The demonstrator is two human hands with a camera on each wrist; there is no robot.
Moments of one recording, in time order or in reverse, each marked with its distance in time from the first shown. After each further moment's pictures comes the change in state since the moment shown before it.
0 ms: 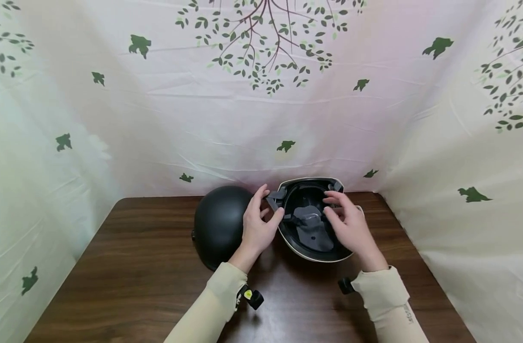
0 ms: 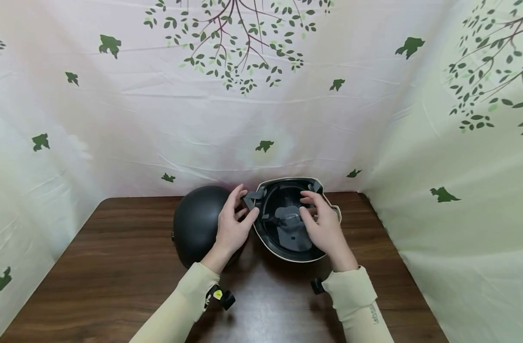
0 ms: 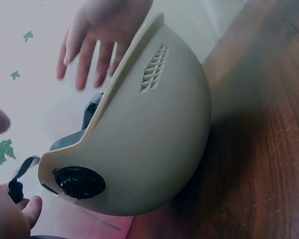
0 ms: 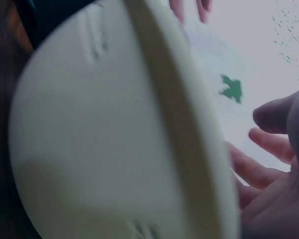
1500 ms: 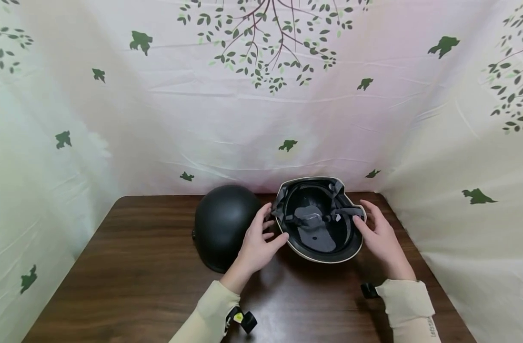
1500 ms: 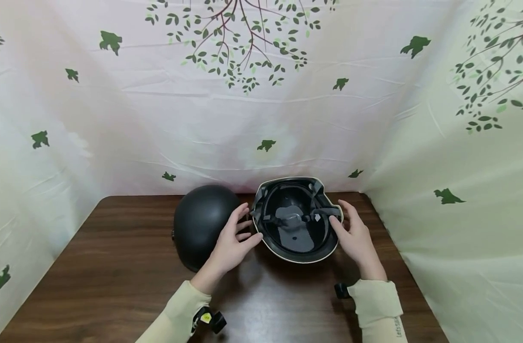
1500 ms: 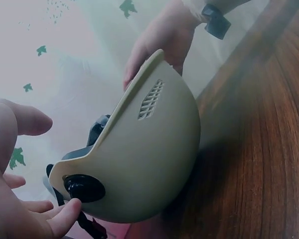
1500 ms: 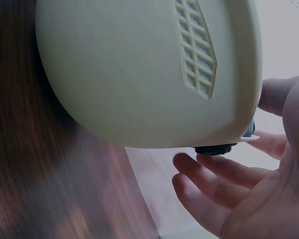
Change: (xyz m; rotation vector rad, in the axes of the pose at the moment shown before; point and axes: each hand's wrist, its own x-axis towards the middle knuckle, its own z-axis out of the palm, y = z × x) left_hand -0.036 0.010 -0.021 -0.038 -0.263 -0.119; right_hand -0.025 0.062 -0.044 -0.016 -0.089 0.298
